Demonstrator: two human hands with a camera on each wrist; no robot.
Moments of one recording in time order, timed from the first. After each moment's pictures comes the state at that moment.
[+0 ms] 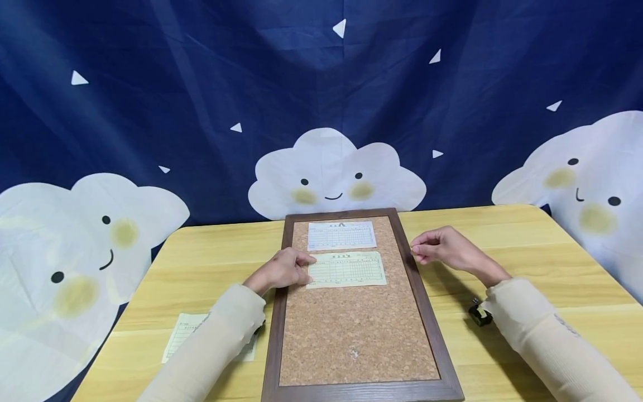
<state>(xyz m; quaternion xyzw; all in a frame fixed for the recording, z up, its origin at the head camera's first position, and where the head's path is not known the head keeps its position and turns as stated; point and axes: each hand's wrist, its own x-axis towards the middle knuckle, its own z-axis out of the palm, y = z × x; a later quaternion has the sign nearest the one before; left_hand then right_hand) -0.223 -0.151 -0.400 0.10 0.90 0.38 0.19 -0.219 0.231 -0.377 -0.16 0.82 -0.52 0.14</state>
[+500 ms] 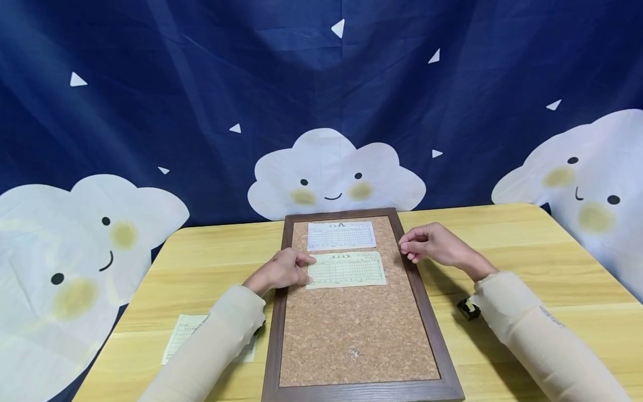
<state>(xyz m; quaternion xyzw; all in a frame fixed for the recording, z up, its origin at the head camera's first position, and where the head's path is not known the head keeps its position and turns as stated) -0.221 -0.152 -0.398 0.11 0.90 0.38 0.19 -0.228 0.213 -0.374 -0.17 0.82 -0.52 0.15</state>
